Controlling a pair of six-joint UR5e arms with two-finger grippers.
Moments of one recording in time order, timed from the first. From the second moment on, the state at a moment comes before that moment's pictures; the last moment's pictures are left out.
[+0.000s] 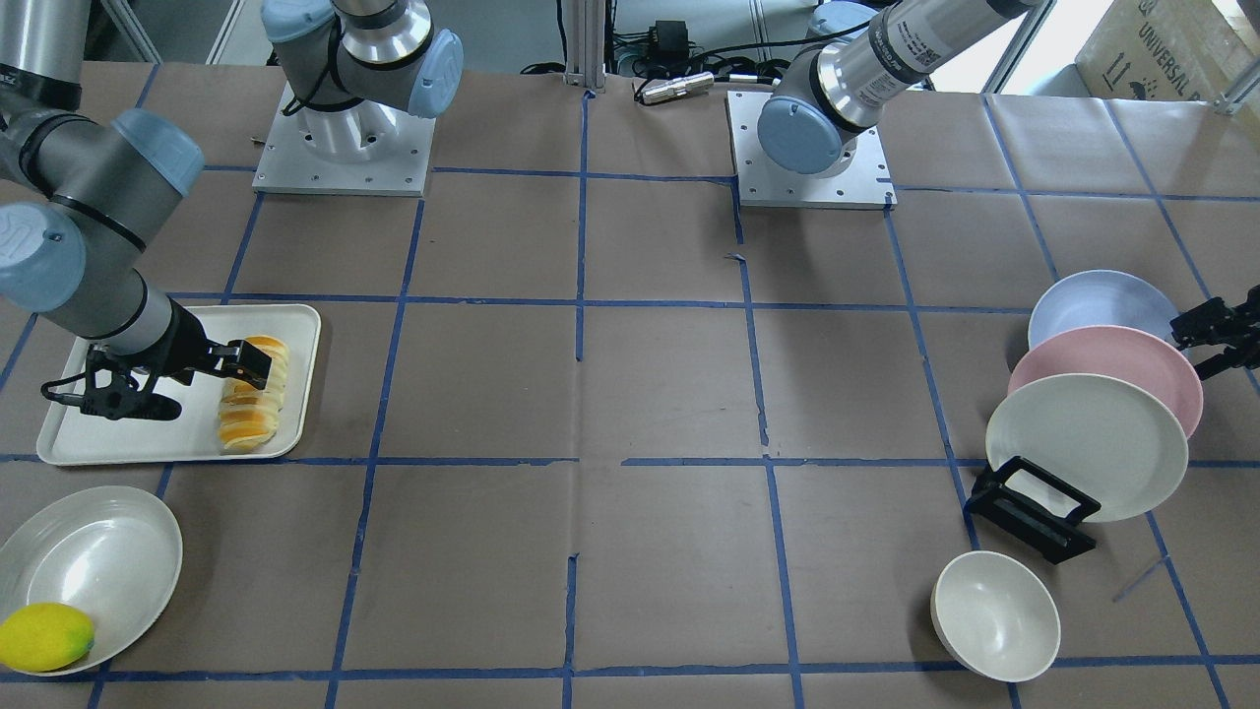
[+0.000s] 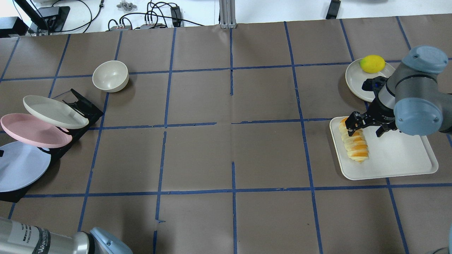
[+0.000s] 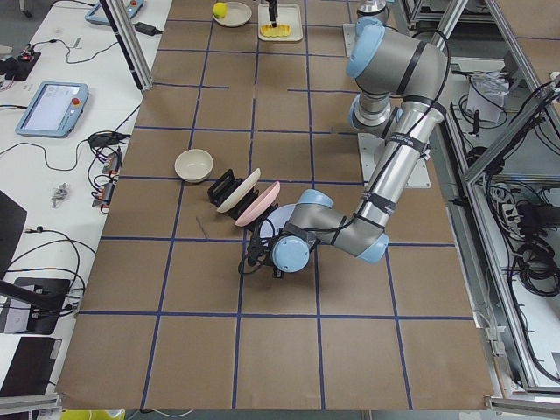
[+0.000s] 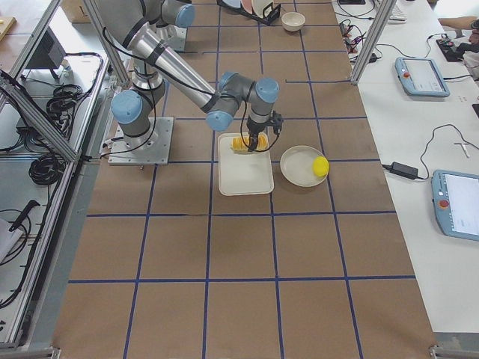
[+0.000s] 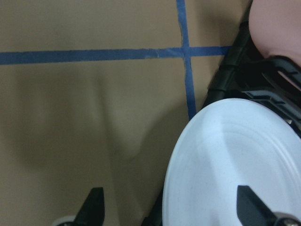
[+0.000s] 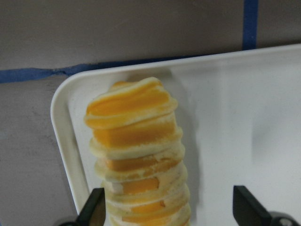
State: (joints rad) left arm -0.50 -2.09 -1.58 -1.32 1.33 1.21; right arm 1.20 -1.34 2.05 -2.14 -1.58 -0.29
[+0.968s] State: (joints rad) left arm -0.50 -2.04 -1.58 -1.36 1.36 1.19; right arm 1.23 -1.29 2.06 -2.23 -1.58 -0.24
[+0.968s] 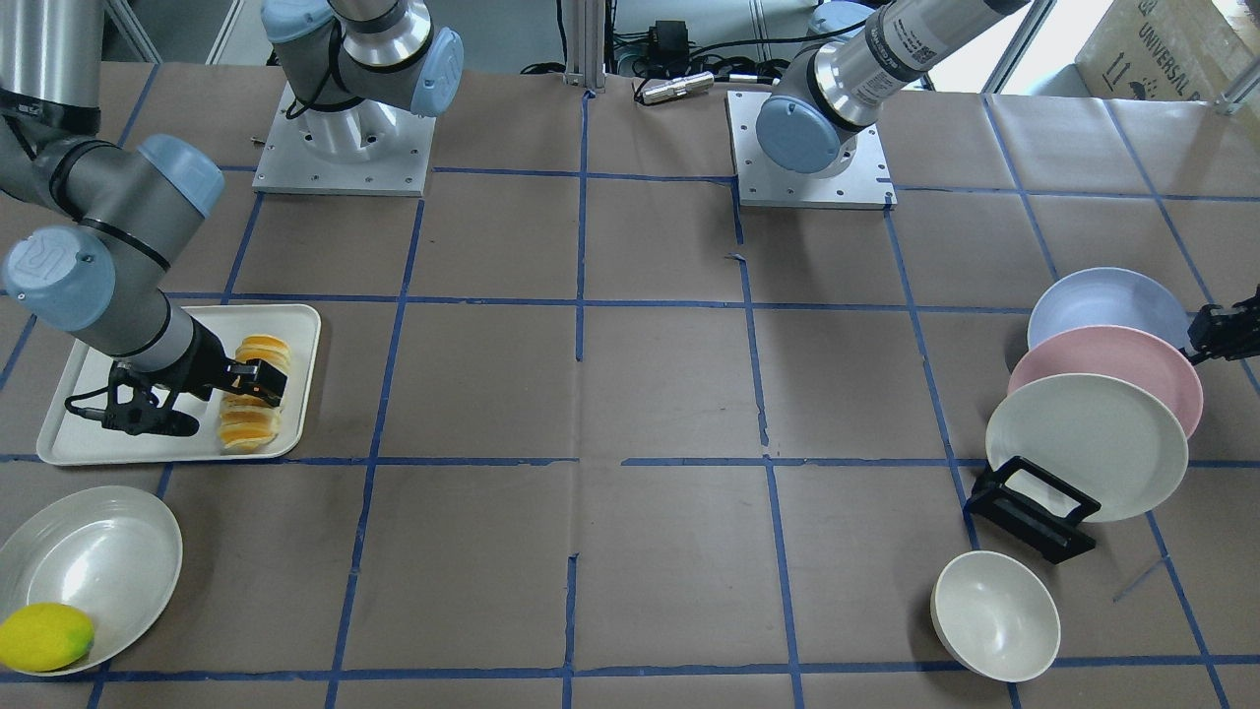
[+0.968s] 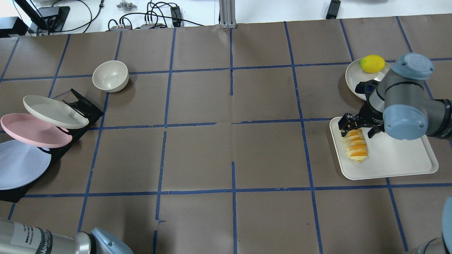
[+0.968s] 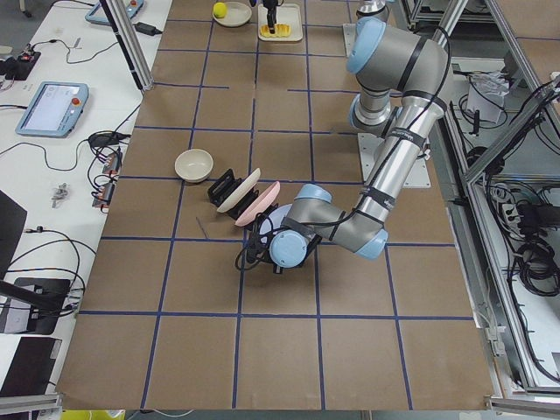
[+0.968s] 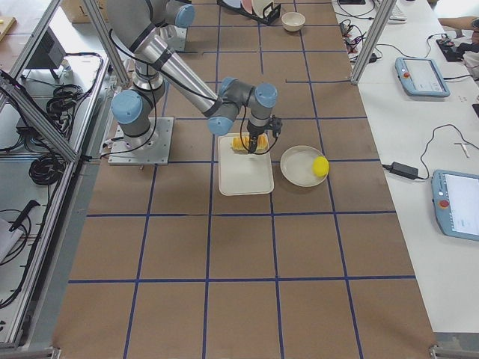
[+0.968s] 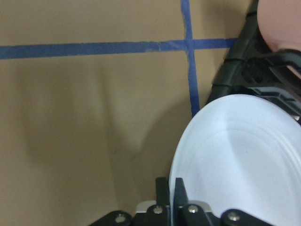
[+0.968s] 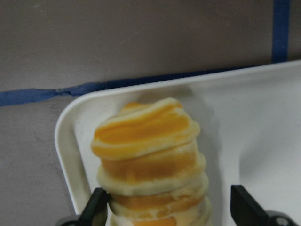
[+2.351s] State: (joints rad) left arm -0.78 -1.49 -1.81 -1.72 1.29 0.80; right arm 1.26 -1.28 2.06 -2.24 -1.59 -0.28
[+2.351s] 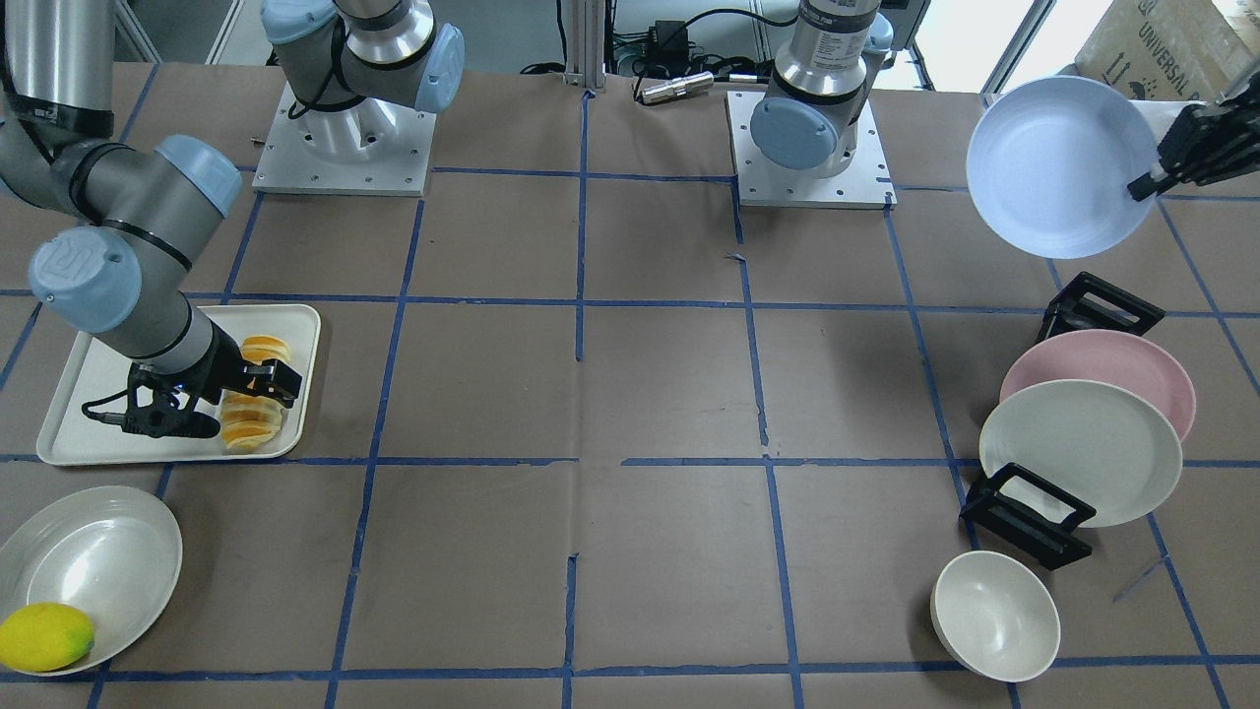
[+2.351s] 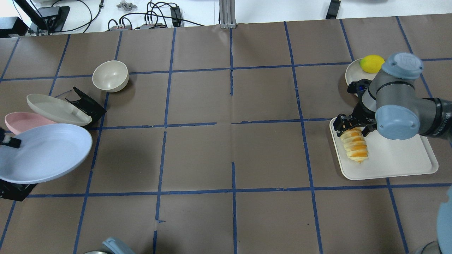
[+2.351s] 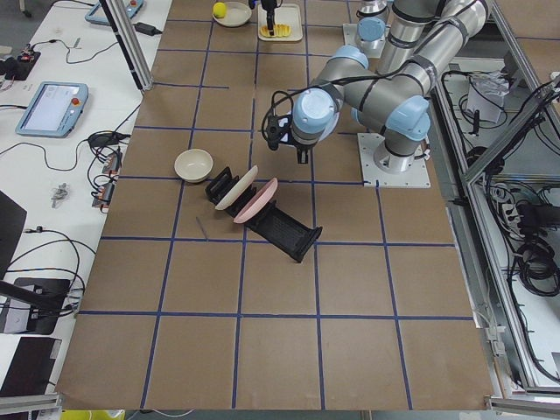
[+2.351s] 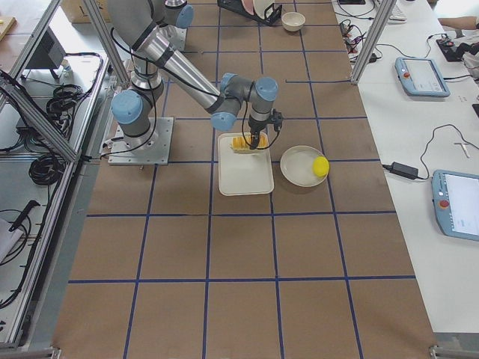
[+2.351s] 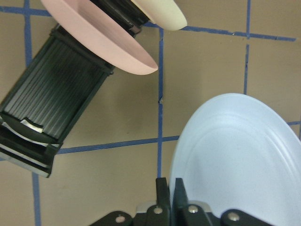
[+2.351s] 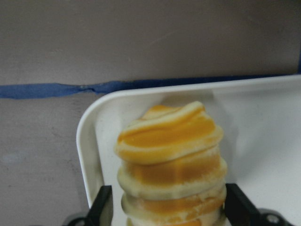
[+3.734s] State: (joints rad) left arm -1.62 -1.81 -2.13 -0.43 1.23 -0.52; right arm 1.27 -1.36 2.01 -2.22 -1.61 -0.34
